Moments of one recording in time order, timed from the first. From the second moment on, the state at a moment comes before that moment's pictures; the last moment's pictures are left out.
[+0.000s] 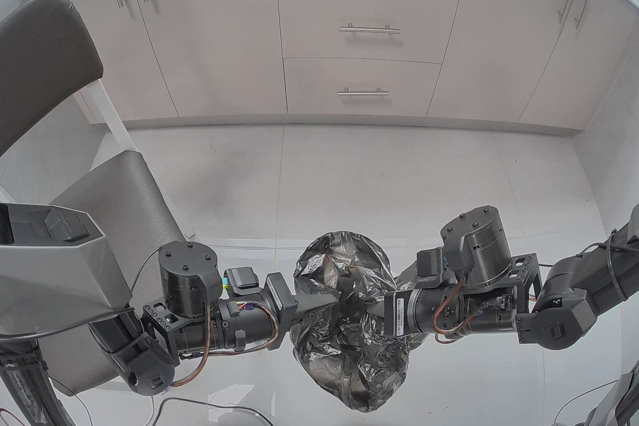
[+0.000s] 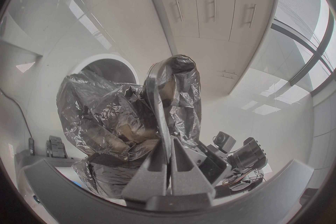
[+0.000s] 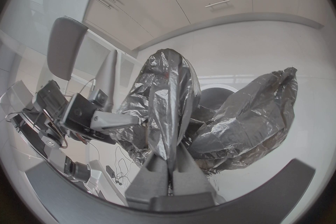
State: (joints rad) left arm -0.62 2.08 -0.44 -1.36 -0.49 -1.30; right arm 0.75 1.85 -0.74 -0.47 0.06 0.52
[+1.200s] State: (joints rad) left arm -0.42 2.02 -0.34 -1.36 -0.49 -1.21; right arm 0.85 2.17 -1.01 -0.55 0.08 0.53
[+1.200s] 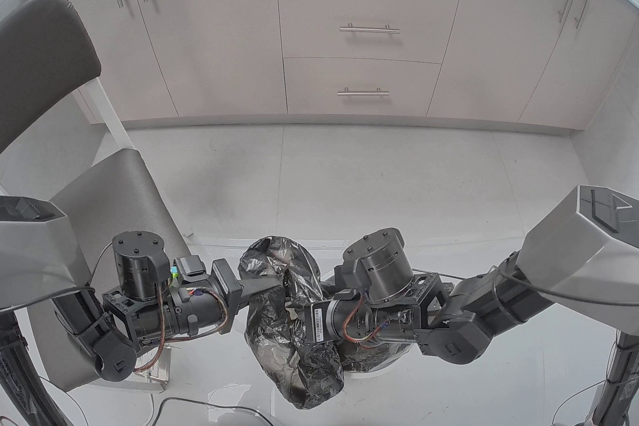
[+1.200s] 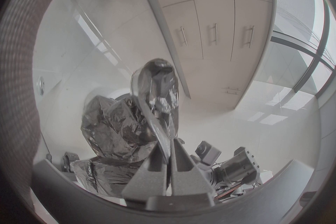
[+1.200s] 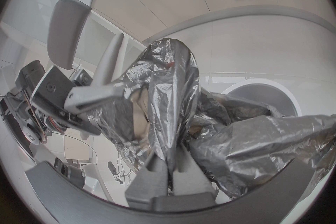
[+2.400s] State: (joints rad) left arm -0.58 1.94 -0.28 -1.36 -0.49 -1.21; right arm 0.61 2.34 -0.94 -0.68 0.11 0.52
